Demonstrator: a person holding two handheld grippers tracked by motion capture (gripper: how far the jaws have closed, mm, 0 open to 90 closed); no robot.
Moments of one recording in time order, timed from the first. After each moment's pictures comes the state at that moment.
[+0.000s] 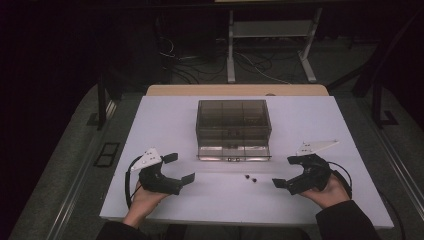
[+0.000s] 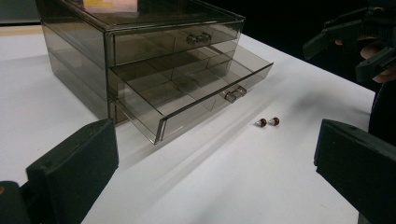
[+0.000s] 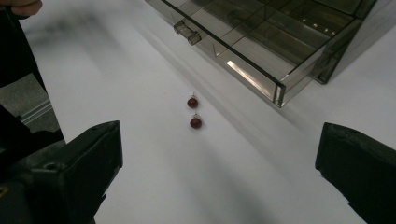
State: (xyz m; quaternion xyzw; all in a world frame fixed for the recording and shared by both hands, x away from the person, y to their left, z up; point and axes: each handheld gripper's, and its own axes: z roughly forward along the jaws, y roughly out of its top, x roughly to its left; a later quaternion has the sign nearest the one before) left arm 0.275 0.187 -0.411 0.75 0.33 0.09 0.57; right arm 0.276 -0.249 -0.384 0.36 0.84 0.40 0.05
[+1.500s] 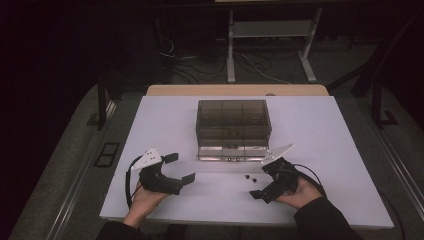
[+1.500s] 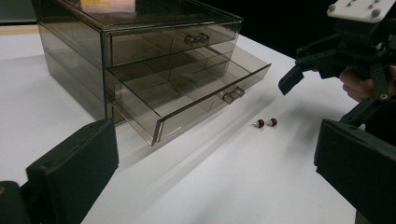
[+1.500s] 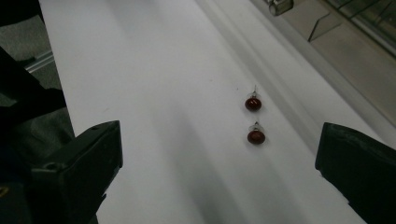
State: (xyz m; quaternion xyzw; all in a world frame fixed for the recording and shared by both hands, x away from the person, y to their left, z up) left arm 0.276 0.187 -0.411 0.75 0.32 0.09 0.57; right arm 0.286 -0.182 -0.413 0.29 0.90 0.33 0.00
